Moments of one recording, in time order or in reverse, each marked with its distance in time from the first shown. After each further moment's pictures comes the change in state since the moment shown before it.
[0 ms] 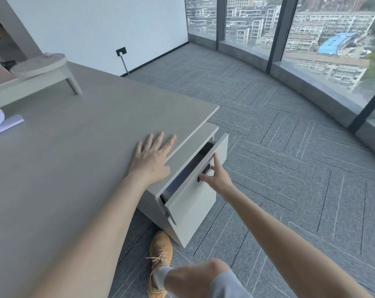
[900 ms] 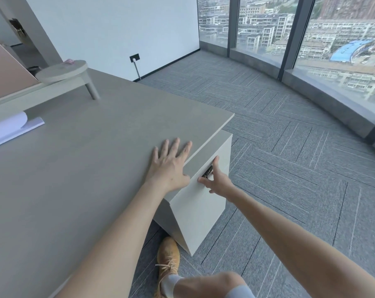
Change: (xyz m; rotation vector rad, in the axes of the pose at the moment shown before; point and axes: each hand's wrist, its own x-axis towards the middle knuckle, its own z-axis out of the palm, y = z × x) left_hand -0.005 0.007 -0.002 -0.003 0.013 -0.004; right_hand 0.022 -0.025 0.026 -0.216 -0.135 -0.046
